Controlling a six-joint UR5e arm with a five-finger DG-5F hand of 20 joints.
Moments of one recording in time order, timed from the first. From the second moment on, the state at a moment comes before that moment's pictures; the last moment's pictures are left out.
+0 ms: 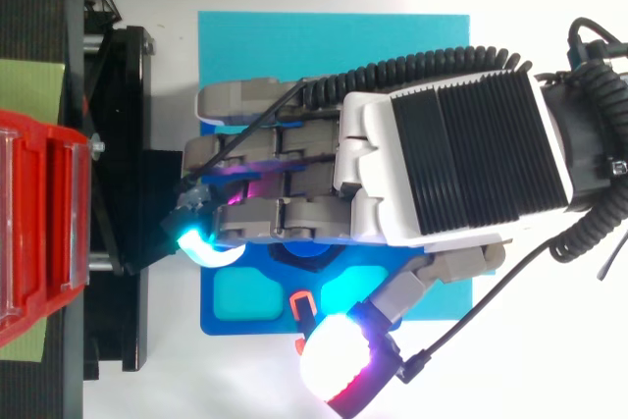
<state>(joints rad) 0.11 -2.23 -1.19 -2.80 -1.76 -1.30</state>
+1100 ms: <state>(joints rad) 0.08 -2.23 -1.19 -2.84 -1.78 -1.32</state>
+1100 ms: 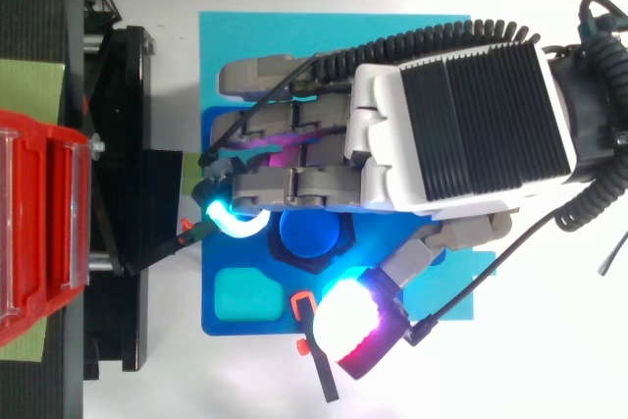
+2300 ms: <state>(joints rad) 0.01 -2.23 -1.19 -2.84 -1.84 -1.32</state>
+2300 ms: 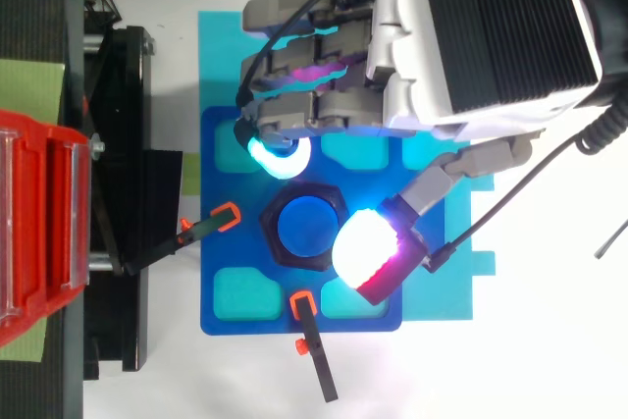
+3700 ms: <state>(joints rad) 0.06 -2.23 -1.15 -2.87 -1.79 -1.35</state>
